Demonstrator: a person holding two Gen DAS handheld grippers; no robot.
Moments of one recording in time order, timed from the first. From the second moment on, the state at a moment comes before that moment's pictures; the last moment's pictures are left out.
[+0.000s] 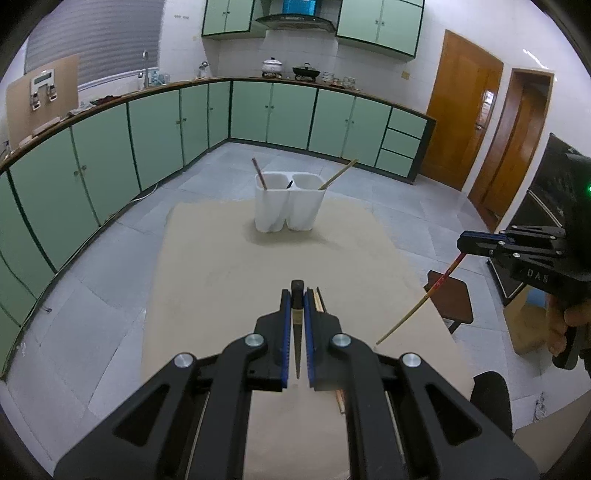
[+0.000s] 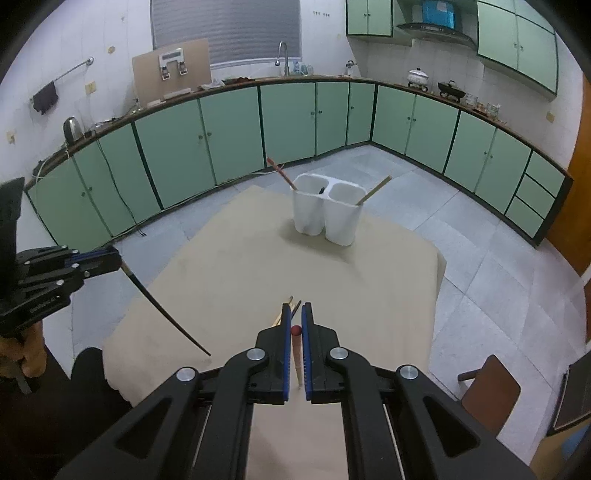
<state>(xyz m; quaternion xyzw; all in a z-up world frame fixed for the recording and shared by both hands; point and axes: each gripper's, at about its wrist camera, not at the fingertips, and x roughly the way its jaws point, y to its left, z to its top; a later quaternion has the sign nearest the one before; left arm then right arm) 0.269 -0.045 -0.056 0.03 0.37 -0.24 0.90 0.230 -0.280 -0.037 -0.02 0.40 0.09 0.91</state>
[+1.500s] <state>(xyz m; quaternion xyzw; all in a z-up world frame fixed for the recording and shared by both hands) 0.472 -0.136 0.094 0.03 0.27 -0.23 0.93 0.439 -0.316 0.117 0.01 0.34 0.03 0.94</state>
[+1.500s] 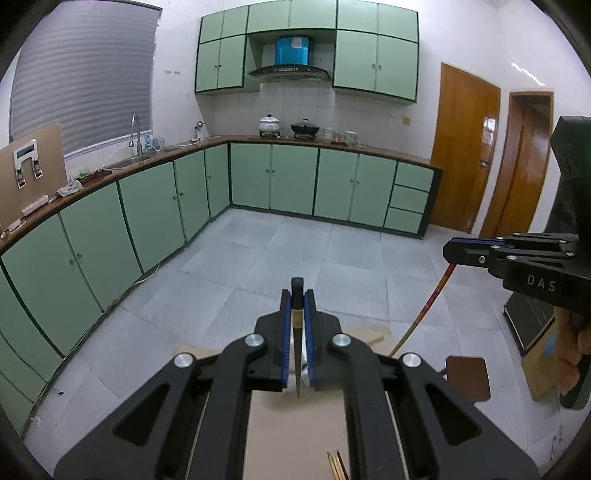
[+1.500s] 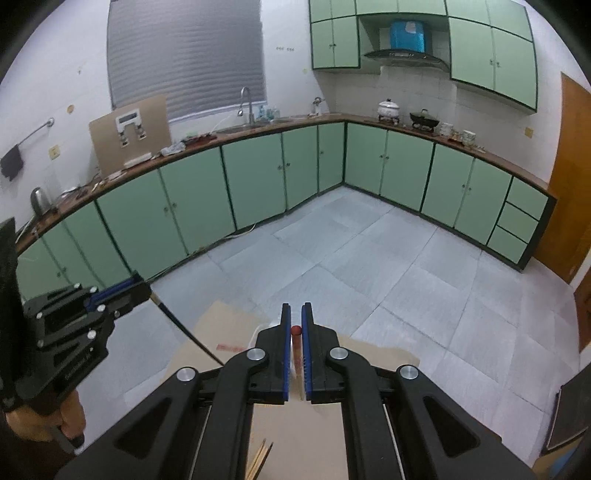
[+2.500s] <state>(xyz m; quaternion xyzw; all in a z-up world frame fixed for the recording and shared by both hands) 0.548 -0.104 -0.005 0.01 0.28 -0.18 0.94 0.505 -0.376 0.003 0.10 0.36 0.01 0.93</state>
